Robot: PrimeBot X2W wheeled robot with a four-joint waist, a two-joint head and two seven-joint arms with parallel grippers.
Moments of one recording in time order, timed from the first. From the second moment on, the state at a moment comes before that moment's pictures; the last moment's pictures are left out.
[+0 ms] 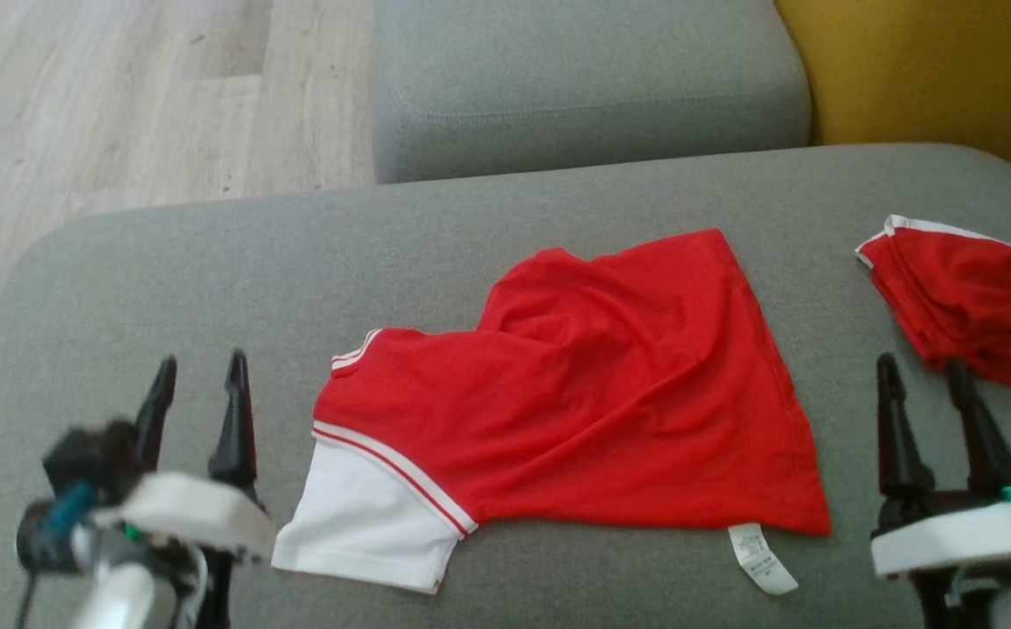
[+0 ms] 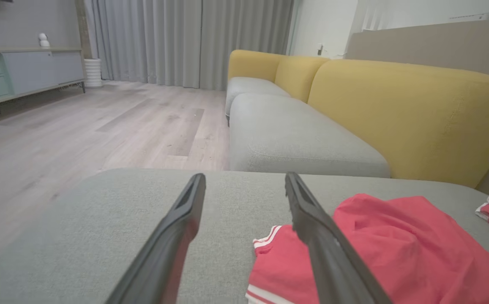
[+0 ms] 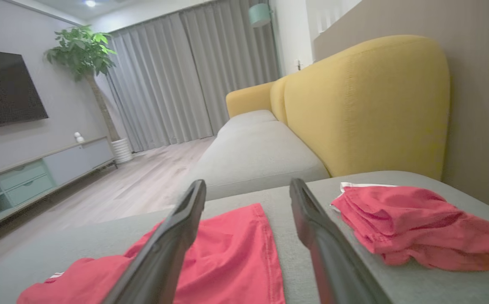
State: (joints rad) left arm -0.06 0.36 -0.37 0.09 -0.53 0.25 -0.22; right arm 0.09 -0.15 -0.02 0.05 0.36 0.12 -0.14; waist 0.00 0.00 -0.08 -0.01
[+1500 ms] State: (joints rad) left arm -0.01 0.26 -0.29 0.25 -0.44 0.04 0.36; right arm 0.06 -0.19 0.05 0.34 0.49 0.12 0.41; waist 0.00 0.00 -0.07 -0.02
